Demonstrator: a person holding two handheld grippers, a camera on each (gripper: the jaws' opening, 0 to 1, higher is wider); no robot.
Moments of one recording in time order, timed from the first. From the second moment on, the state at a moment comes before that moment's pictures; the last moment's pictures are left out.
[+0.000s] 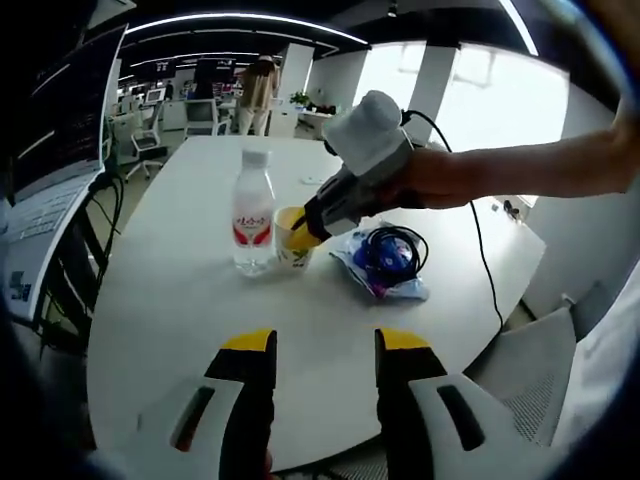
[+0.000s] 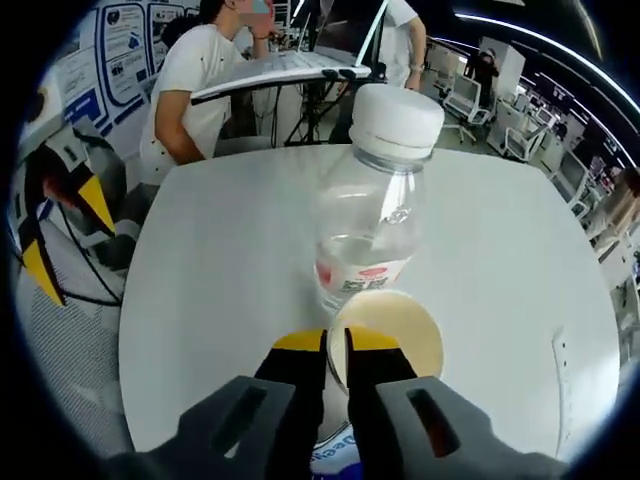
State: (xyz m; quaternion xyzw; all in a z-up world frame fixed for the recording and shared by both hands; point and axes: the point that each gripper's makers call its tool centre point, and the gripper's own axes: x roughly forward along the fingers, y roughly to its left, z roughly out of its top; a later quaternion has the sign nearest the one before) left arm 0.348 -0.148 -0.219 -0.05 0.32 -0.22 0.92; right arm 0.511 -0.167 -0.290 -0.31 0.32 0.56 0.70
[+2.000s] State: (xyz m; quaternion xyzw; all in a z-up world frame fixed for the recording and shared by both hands) left arm 0.351 -0.164 -0.210 -0.04 0.31 -0.23 0.92; right arm 0.516 -0.187 -0.234 -0.25 0.30 0.55 0.74
